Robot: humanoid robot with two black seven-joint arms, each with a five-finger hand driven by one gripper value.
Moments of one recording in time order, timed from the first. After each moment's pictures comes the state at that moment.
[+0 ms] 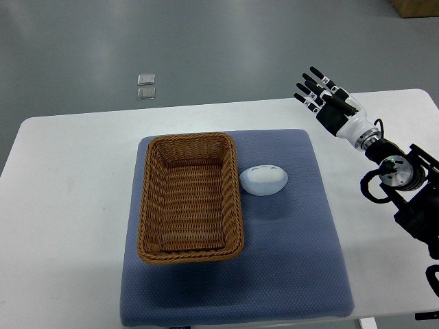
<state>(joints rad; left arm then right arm) -0.06 0.00 -0.11 -0.16 0.07 -0.05 0.08 0.66 -0.19 1.02 0.62 -0.17 0.43 0.14</state>
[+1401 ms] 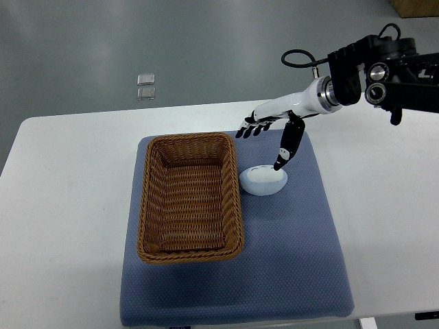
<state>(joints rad) -0.06 0.00 -0.12 -0.15 0.07 -0.06 0.08 1.63 -0.50 -0.32 1.33 -0.76 0.34 -0.06</state>
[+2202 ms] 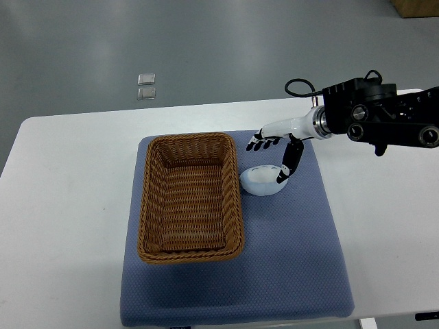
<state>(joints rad) -0.06 0.00 -0.12 -0.15 0.06 -0.06 0.08 1.50 -0.45 -0.41 1.24 -0.77 0.20 -0.09</state>
